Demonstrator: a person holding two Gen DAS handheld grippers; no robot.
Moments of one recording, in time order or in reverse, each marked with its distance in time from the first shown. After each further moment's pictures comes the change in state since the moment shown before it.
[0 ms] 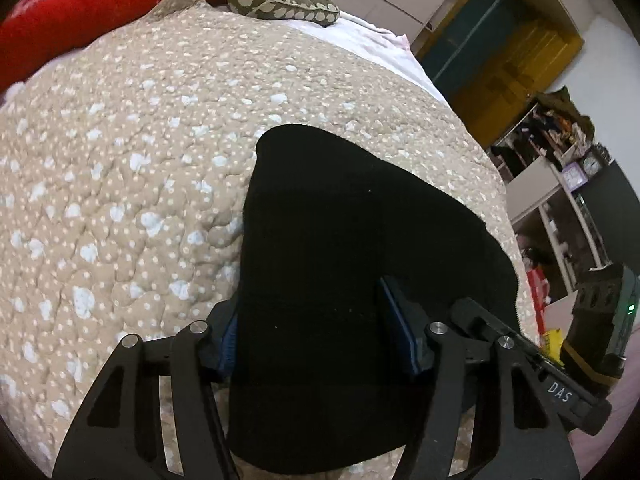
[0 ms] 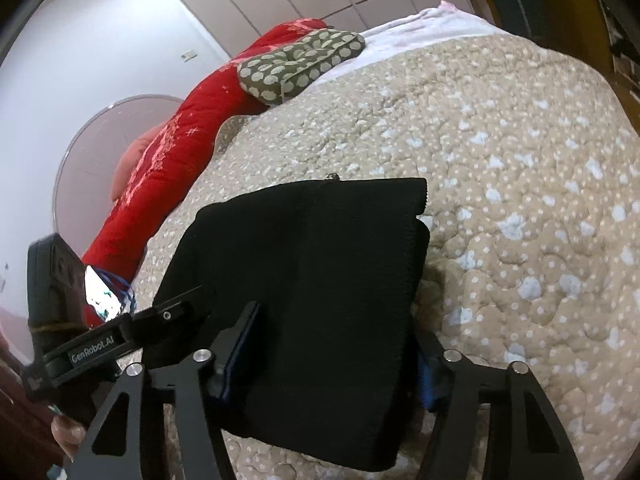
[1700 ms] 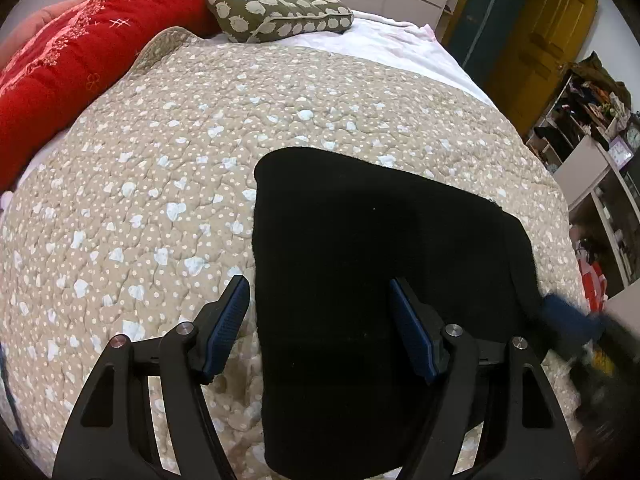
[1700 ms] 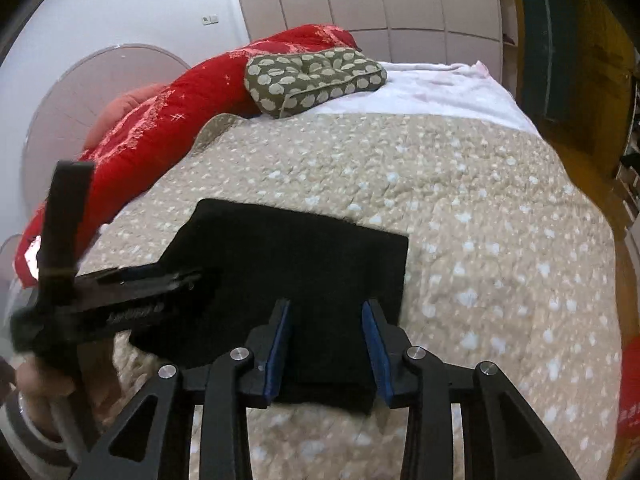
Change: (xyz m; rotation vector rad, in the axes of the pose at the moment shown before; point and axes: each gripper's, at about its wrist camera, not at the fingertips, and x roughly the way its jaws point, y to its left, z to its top) left arm 0.058 -0.007 0.090 0.105 -0.007 0.208; right arm 0.010 0.028 0.079 -0.276 0.005 -0.201
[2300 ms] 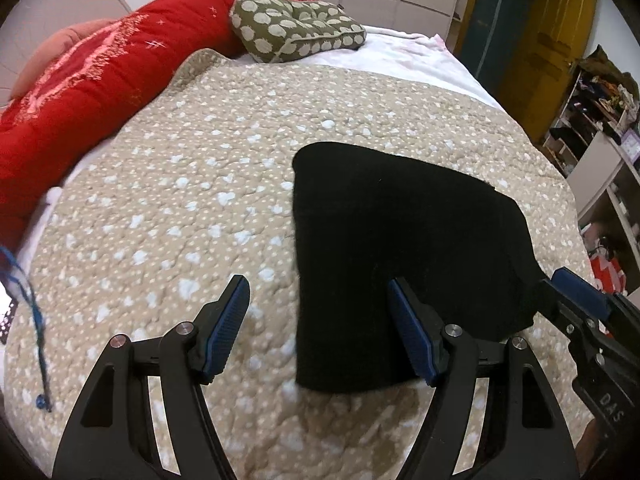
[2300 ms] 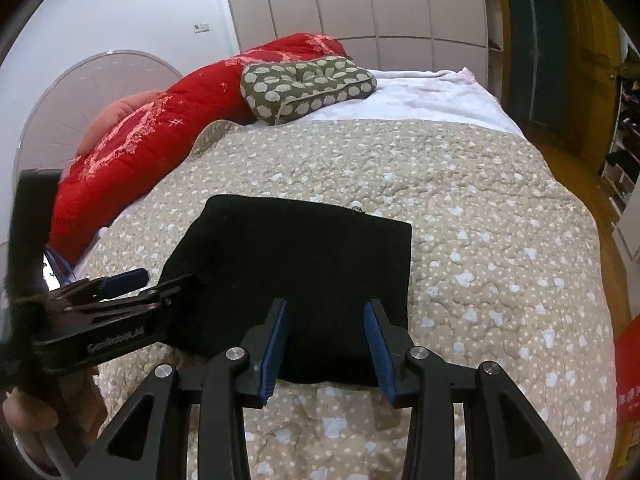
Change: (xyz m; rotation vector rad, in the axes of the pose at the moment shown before) left arm -0.050 0.003 -0.031 0.020 -0.068 0.113; right arm -0.017 0.023 -0.009 0.017 -0.043 -0.064
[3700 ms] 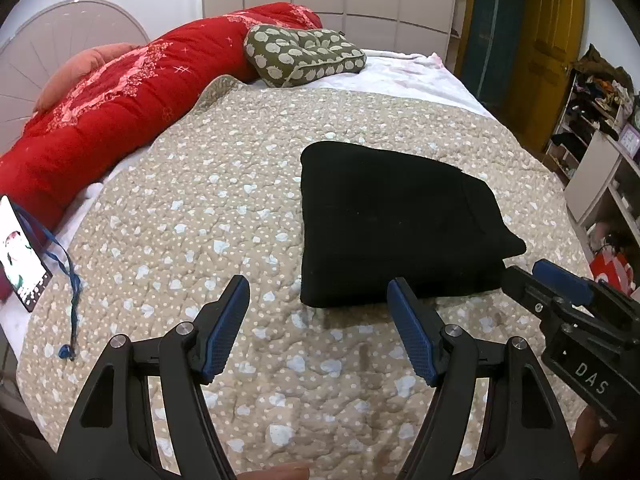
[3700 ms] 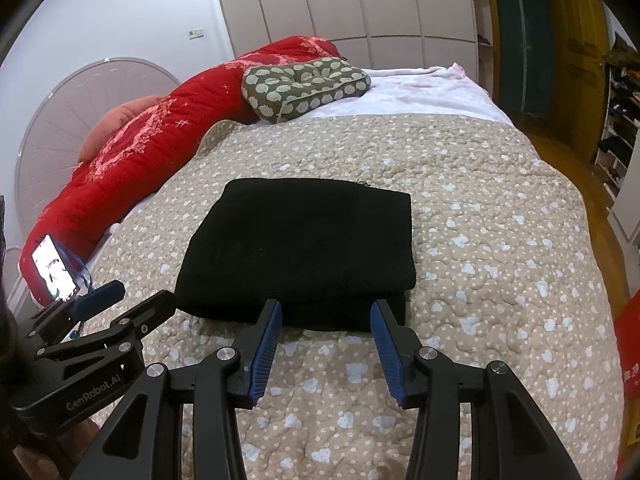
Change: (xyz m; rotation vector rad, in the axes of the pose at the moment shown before) left arm -0.056 -0.012 -0.046 0.020 -0.098 0.041; right arm -0.030 0.013 -0.030 0.039 -0.005 0.004
